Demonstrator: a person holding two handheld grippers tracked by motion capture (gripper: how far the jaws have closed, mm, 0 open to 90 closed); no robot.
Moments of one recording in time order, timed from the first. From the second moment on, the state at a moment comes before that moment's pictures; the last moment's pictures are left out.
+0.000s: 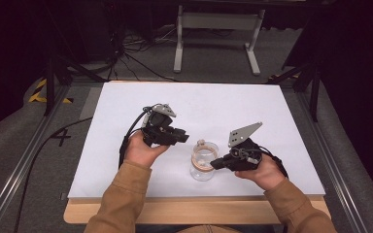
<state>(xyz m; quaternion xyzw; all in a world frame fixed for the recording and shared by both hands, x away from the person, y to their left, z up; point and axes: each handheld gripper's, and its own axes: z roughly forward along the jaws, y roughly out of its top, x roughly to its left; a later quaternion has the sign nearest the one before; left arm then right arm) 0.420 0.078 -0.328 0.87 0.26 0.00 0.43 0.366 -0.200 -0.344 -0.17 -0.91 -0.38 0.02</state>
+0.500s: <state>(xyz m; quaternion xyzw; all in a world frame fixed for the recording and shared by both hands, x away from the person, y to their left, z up) 0.422 0.079 -0.331 0.87 0.26 -0.01 0.42 0.368 -0.197 -0.353 -0.16 -0.93 -0.34 0.05</state>
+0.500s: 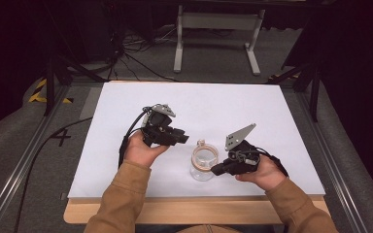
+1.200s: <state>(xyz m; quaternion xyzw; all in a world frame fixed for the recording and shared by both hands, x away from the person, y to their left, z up) 0.418 0.092 -0.329 0.85 0.29 0.03 0.44 0.372 -0.220 -0.327 -0.17 -0.89 -0.43 0.01</state>
